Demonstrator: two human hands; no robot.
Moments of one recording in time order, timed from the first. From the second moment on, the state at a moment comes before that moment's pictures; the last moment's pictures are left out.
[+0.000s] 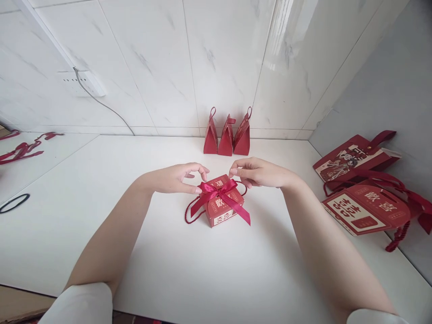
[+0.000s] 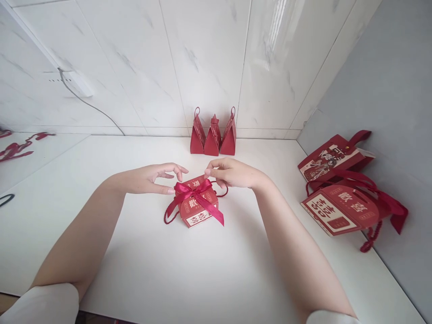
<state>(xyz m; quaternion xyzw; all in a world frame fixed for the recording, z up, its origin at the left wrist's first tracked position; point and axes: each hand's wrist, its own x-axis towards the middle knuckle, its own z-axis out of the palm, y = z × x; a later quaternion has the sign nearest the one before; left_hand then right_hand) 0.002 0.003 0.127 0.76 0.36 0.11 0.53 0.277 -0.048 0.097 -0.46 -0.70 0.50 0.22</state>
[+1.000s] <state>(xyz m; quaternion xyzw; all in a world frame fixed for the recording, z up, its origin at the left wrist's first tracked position) 0.026 -0.002 0.104 0.77 0.20 0.13 0.59 0.263 -0.047 0.092 -0.33 -0.72 0.57 0.21</state>
